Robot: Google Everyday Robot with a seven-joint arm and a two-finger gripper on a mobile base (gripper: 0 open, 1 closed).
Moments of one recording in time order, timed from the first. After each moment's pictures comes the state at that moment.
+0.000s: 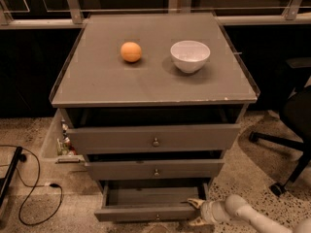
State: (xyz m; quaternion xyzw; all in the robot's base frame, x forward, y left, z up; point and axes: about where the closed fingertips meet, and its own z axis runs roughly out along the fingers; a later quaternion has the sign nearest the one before) arm 0.476 -0.208 0.151 -0.70 0.62 0.12 0.33
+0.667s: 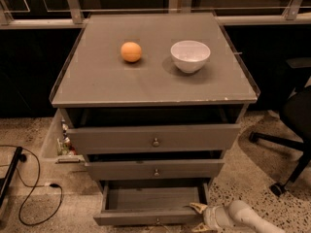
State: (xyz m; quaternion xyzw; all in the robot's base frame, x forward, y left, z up) arm 0.448 -0.213 0.151 -0.71 0.61 0.13 0.33
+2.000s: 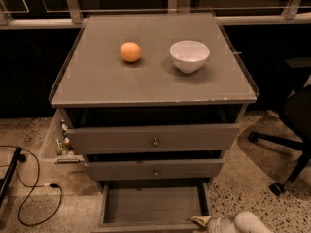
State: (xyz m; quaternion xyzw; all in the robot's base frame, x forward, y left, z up) arm 0.403 -0.216 0.166 -0.74 0.57 0.13 0.34
